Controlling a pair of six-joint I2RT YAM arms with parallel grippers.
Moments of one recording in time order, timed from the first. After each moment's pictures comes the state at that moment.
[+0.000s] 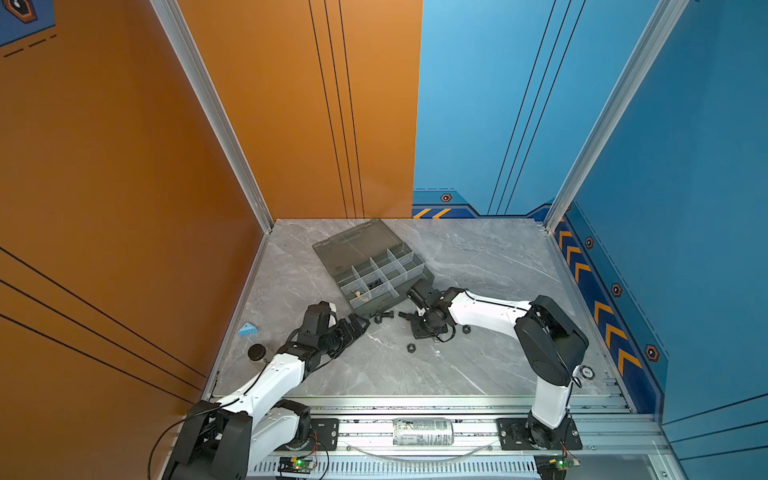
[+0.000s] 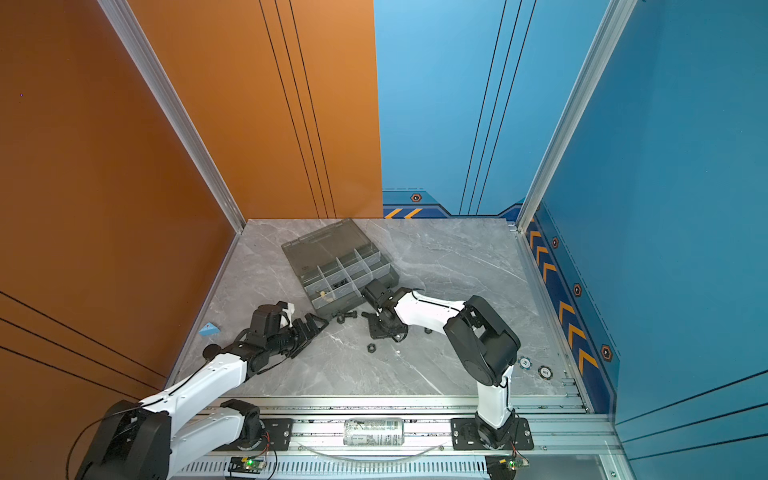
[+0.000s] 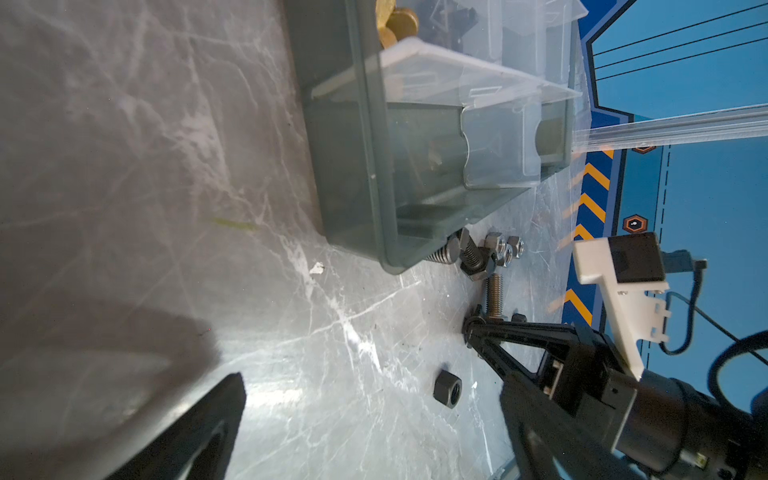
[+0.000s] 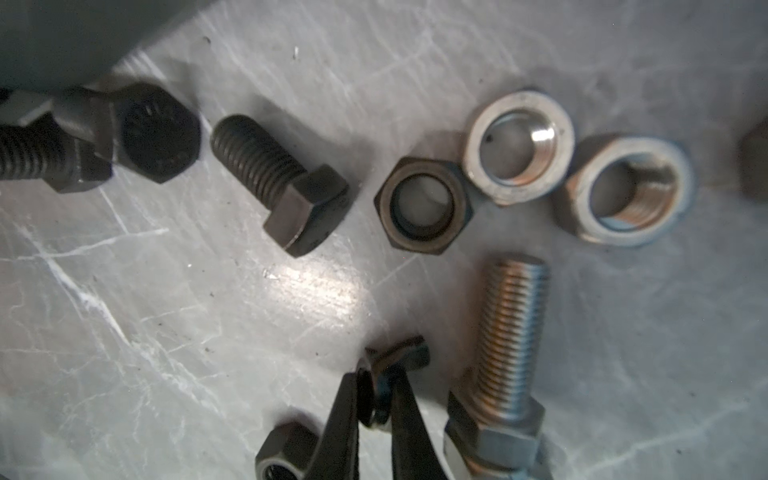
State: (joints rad) left arm -0.26 1.07 0.35 -0.05 0.37 -0.94; right arm 0.78 1.87 1.20 -0.60 -0.07 0.58
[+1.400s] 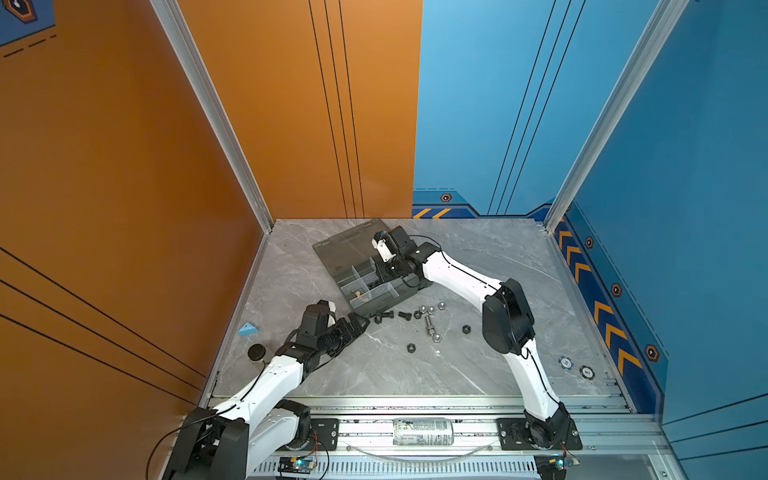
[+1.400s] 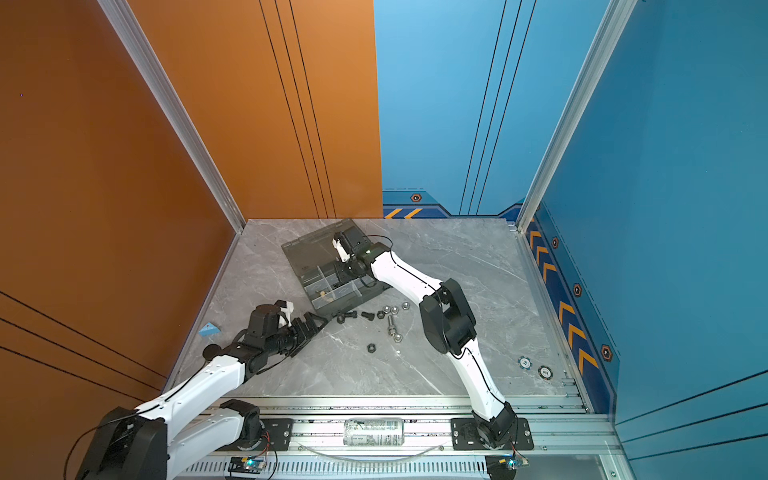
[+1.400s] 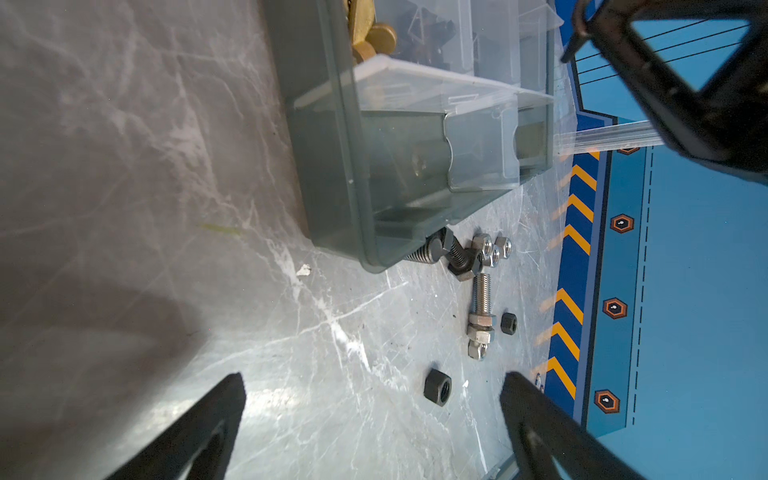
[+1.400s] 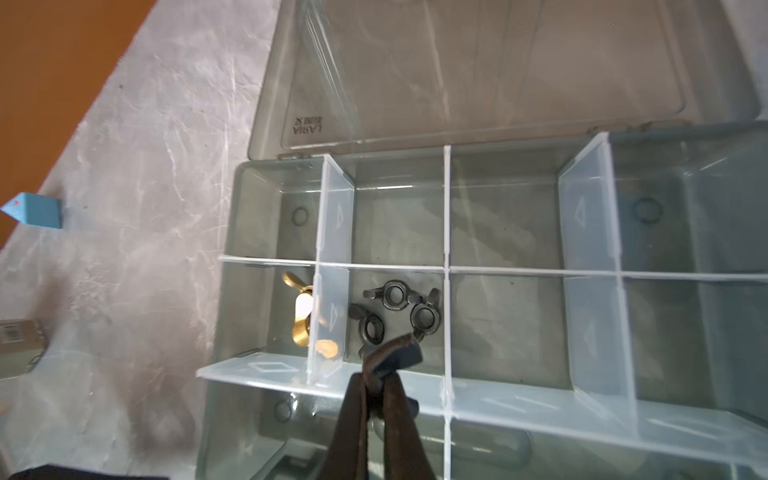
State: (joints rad) left arm -0.26 1.03 0.35 -0.06 0.37 -0.94; right arm 0.72 2.29 2.04 -0.65 -0.14 0.24
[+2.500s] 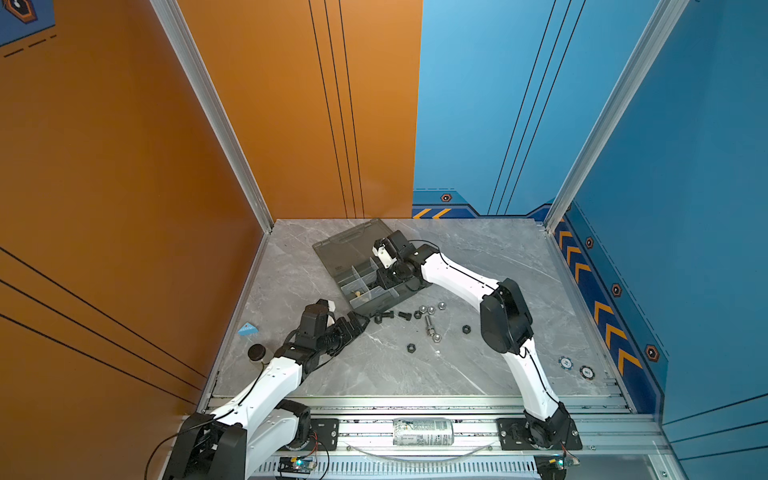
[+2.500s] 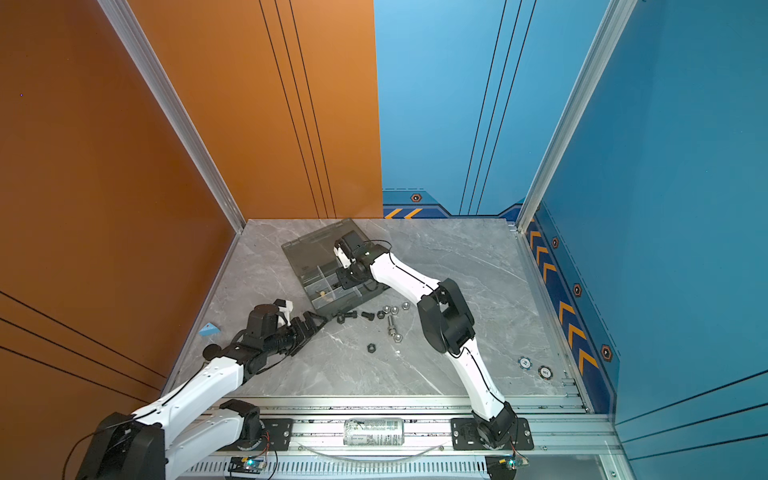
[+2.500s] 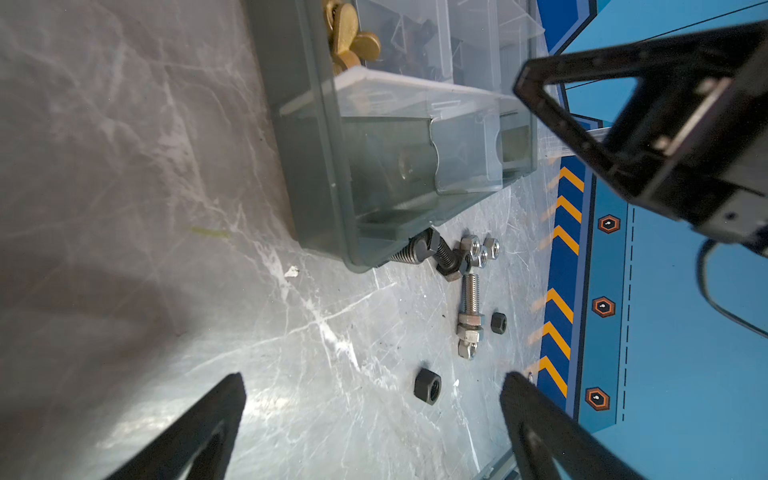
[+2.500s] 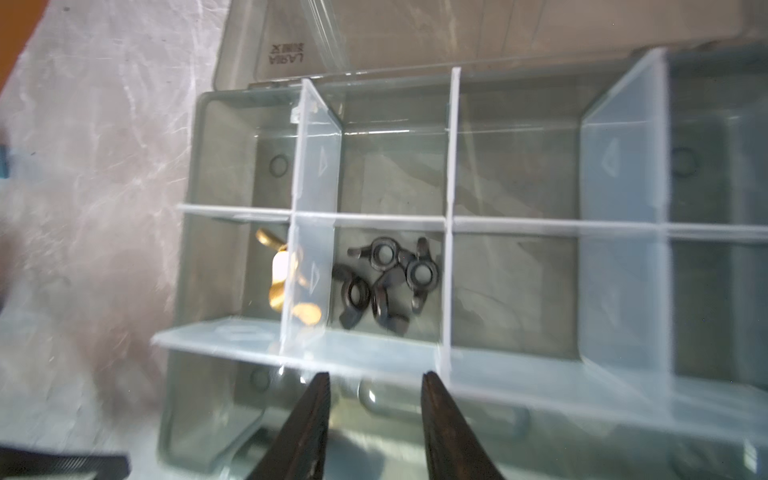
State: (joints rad) left arm -0.26 1.01 0.35 -0.05 0.37 -0.94; right arm 0.72 2.24 1.99 -0.72 -0.14 0.19
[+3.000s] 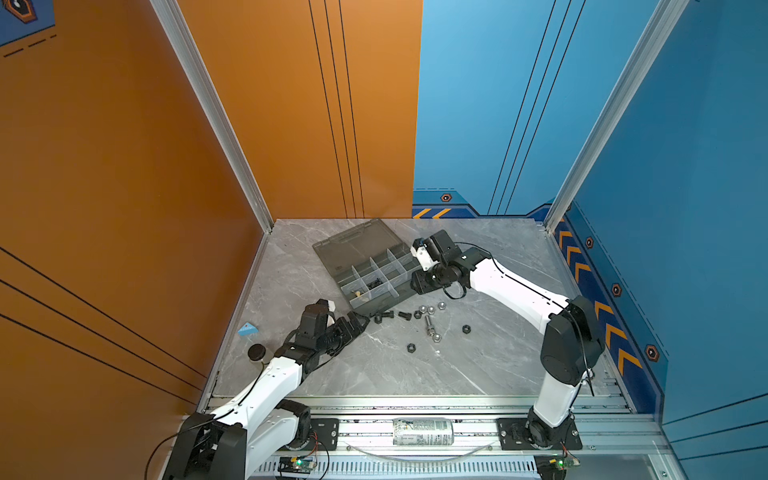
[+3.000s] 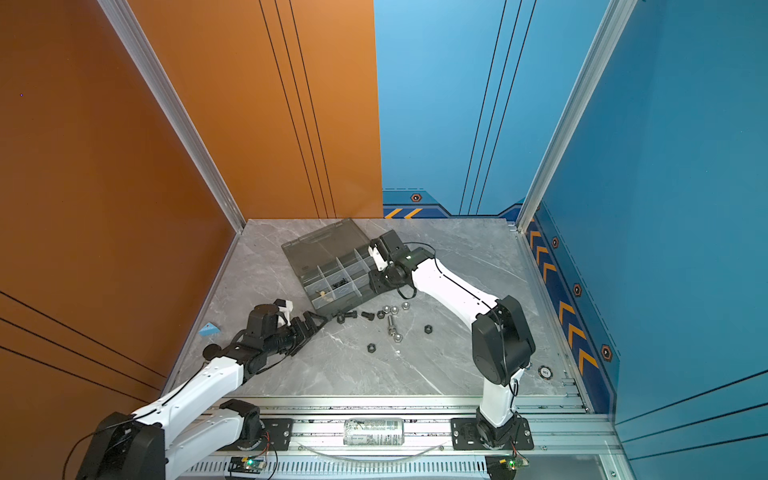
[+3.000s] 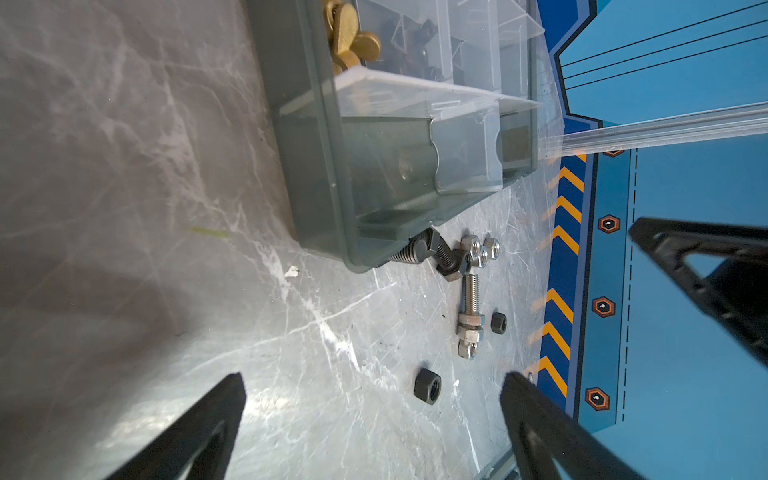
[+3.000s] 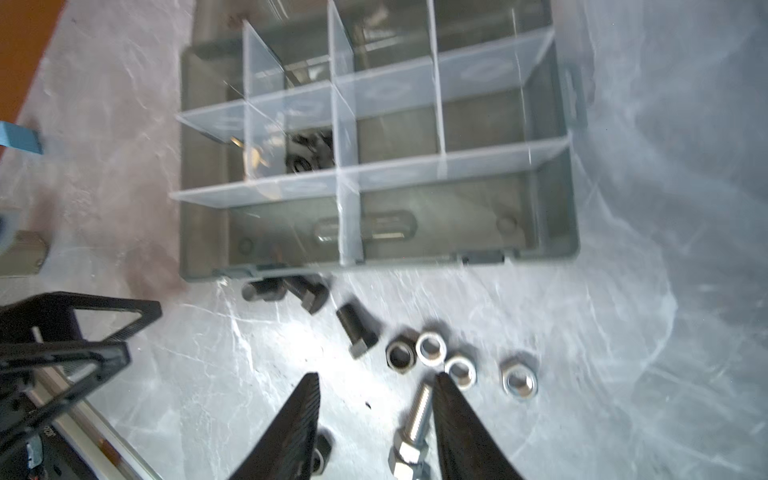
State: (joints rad) left arm -0.26 1.01 0.35 -0.05 0.37 -0.94; right arm 0.62 1.79 1.48 -0.74 -0.13 0.24
